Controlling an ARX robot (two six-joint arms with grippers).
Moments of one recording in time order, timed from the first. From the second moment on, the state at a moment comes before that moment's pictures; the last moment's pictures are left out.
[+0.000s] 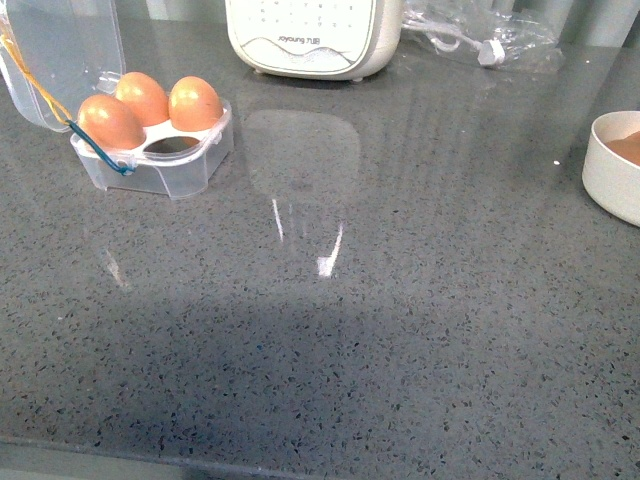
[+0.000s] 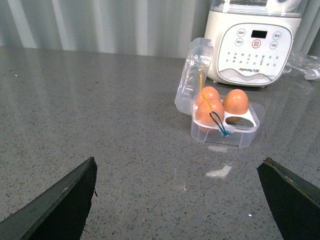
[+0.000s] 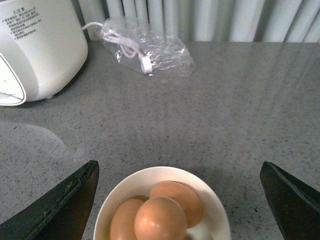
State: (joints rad) left arm 0.00 0.00 0.03 0.00 0.00 0.00; right arm -0.02 1.36 0.76 0.26 -0.09 0.03
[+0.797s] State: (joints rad) left arm 0.00 0.00 0.03 0.00 0.00 0.00; right arm 0.00 1.48 0.74 0.22 -0.13 -0.02
